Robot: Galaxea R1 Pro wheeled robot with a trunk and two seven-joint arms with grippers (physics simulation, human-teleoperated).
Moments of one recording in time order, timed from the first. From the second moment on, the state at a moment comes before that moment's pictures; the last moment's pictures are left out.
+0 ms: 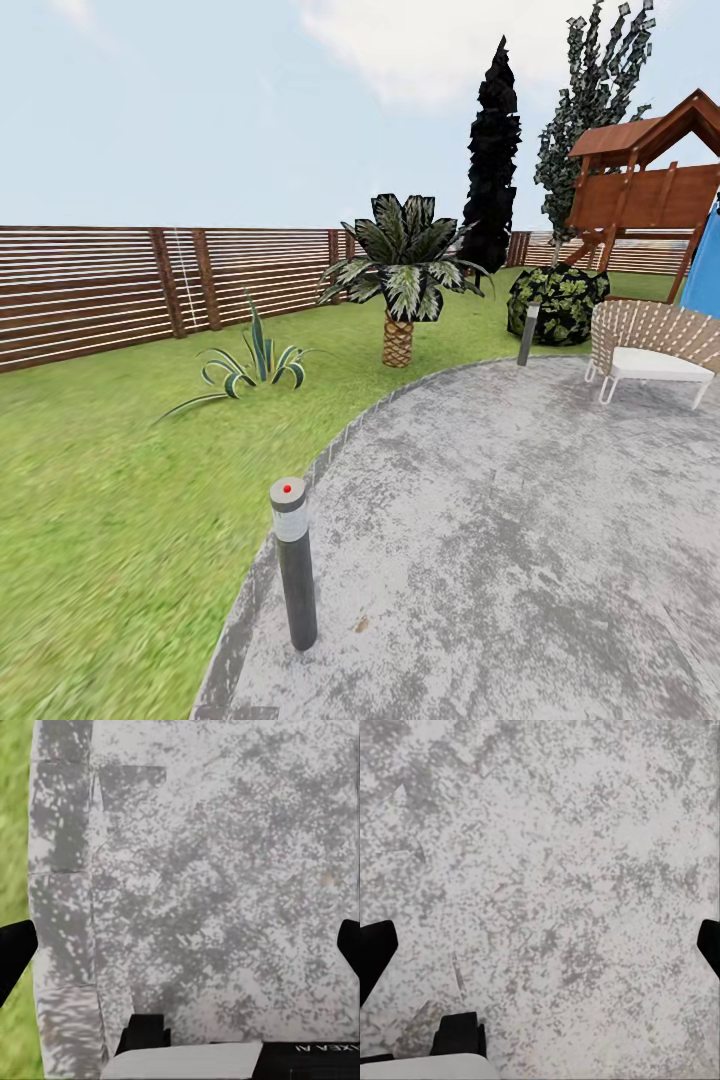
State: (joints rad) left arm -0.07 -0.01 0.00 -0.46 0.03 -0.02 -0.01; right arm -0.21 -0.09 0.00 -0.31 0.00 0.06 -0.13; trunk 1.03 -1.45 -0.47
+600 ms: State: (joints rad) left arm -0.09 -0.01 0.00 -0.40 0.02 -0.15 -0.01; right arm -0.22 -0.08 0.00 -0.19 0.00 -0.06 -0.13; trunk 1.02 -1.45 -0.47
